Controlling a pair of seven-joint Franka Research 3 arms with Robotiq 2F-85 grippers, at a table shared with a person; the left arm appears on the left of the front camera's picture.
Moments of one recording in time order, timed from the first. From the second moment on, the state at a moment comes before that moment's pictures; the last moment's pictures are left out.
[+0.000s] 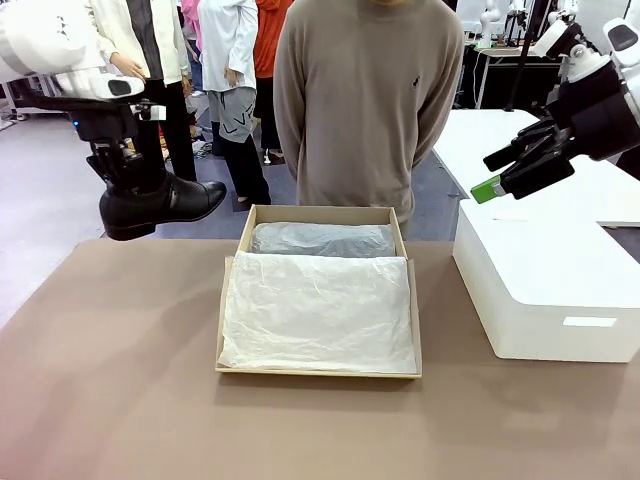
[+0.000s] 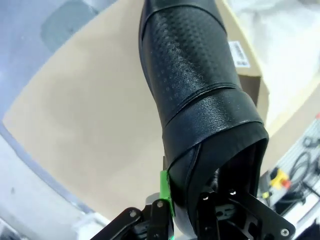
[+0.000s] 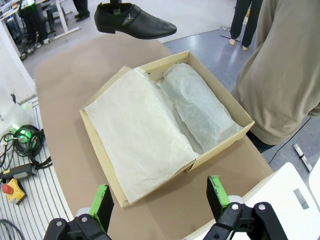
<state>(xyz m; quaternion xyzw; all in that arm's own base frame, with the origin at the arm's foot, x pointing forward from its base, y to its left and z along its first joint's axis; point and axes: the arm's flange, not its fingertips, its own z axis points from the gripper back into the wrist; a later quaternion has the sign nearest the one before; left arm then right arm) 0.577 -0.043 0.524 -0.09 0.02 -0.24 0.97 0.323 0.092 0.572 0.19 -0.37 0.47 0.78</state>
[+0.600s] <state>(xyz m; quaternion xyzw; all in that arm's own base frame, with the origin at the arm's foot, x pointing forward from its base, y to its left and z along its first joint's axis) 0.555 -0.104 0.550 -0.10 0.04 -0.09 0.99 0.323 0.092 0.572 0.19 -0.37 0.47 0.78</state>
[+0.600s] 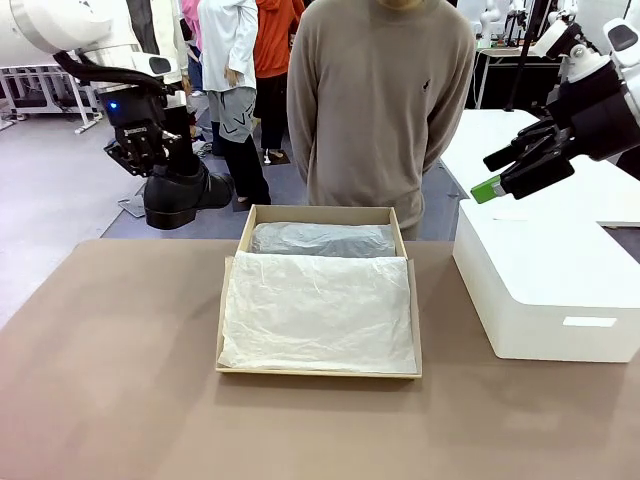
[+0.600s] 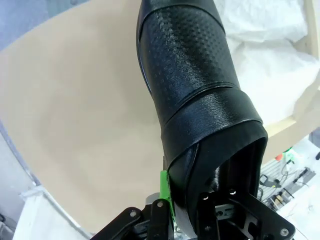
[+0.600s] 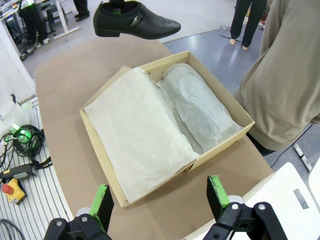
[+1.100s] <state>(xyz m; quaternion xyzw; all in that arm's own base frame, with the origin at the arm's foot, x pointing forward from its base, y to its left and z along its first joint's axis) 0.561 -0.093 0.537 -0.10 0.05 -0.10 0.99 0.323 0.092 0.572 0.19 -0.37 0.47 0.78</state>
